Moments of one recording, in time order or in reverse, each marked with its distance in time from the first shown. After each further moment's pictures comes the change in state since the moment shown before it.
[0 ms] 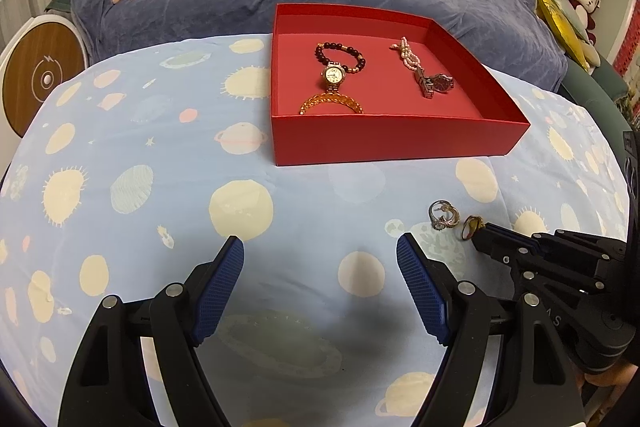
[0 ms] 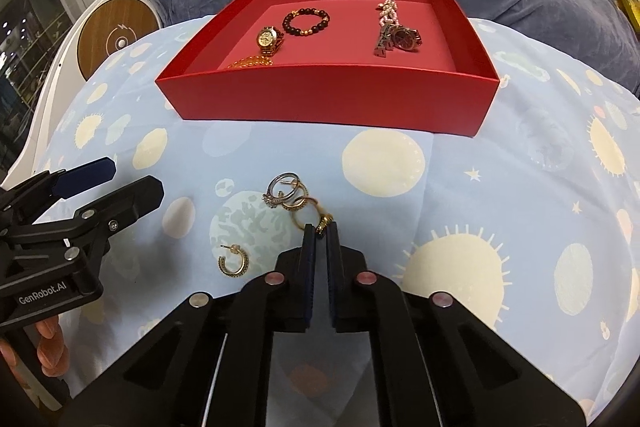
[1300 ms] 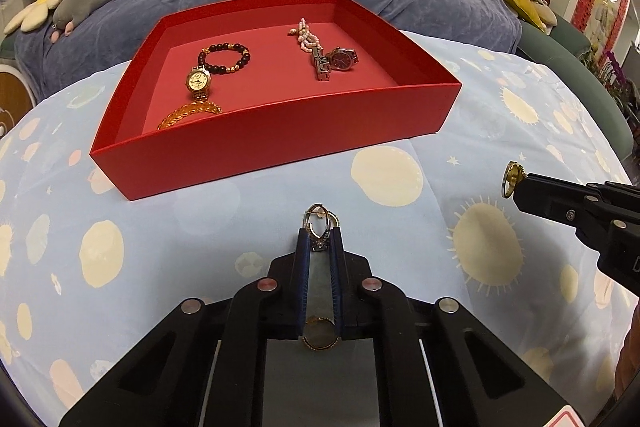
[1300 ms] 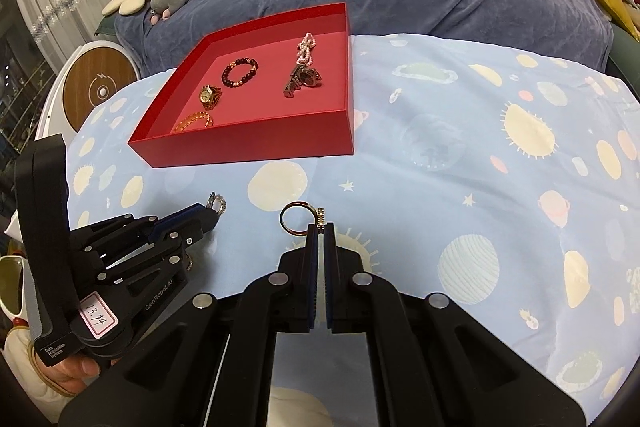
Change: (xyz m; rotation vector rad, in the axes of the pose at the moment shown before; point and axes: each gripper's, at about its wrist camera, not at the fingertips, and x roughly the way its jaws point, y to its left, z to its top) left arm 0.043 -0.082 0.004 0.161 -0.006 -0.105; right arm -0.056 -0.062 -0.002 0.113 -0.082 -0.036
